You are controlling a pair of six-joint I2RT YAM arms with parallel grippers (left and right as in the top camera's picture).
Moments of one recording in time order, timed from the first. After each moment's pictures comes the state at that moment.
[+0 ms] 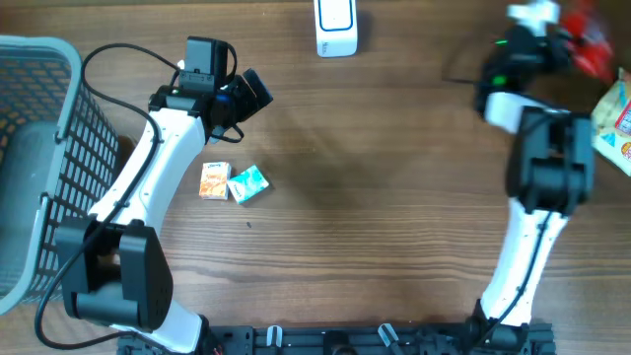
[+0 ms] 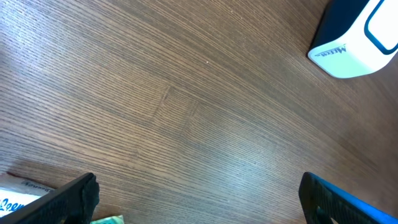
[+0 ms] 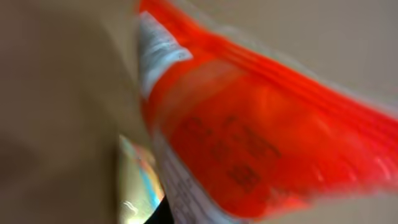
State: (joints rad) left arm -0.17 1.74 1.33 -0.62 0.09 -0.73; right arm -0.17 2.41 1.51 0.87 1.18 -1.03
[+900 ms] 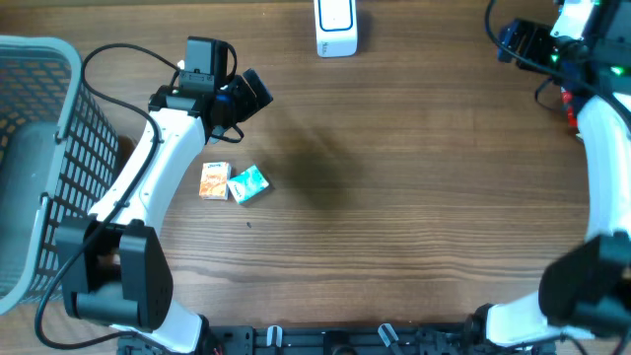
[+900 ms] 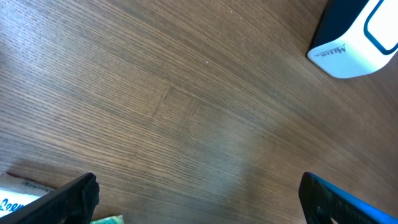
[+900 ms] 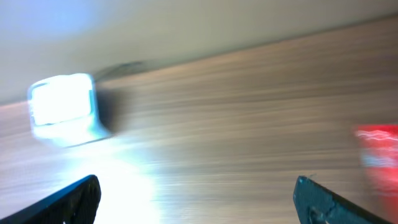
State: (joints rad) left arm -0.17 1.74 1.33 -0.62 0.09 -0.73; right arm -0.24 1.67 1.53 -0.57 -0.40 0.08
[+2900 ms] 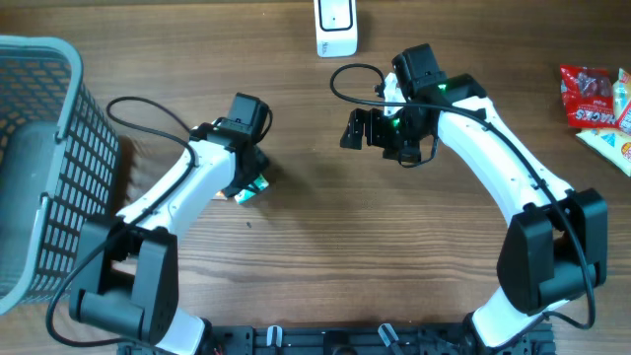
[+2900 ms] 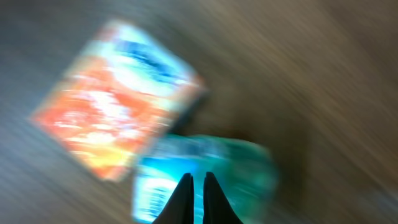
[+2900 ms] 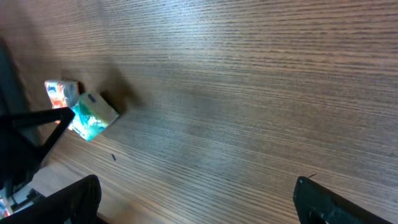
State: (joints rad) left arm -0.31 1.70 1.07 -0.77 -0.18 -1.00; right arm 0.32 1.82 1.41 -0.92 -0.44 0.41
